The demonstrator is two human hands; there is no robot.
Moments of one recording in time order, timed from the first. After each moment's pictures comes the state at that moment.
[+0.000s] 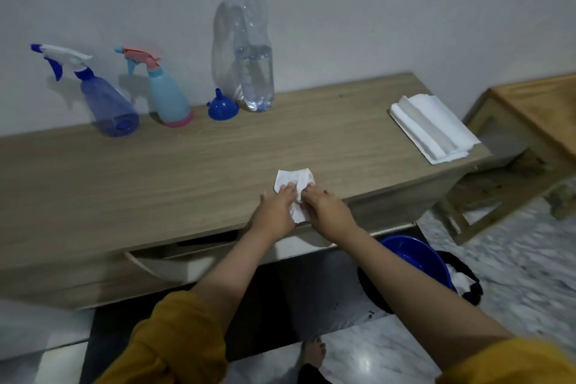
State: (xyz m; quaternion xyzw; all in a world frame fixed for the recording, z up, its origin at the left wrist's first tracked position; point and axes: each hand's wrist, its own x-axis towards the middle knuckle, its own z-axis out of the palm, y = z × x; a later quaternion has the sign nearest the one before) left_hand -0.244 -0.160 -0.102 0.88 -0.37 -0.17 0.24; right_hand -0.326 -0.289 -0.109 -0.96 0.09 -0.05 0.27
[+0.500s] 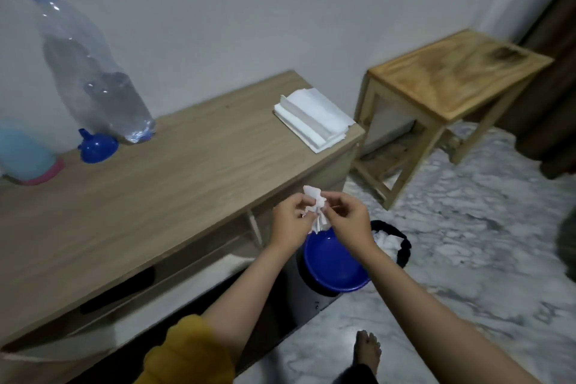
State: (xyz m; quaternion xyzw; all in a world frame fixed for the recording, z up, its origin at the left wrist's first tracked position) left_hand -0.399 -0.323 -0.077 0.75 -0.33 -0.27 0.50; right_hand -0.505 -0.401 -0.090 -0.66 0.39 -0.31 0.56
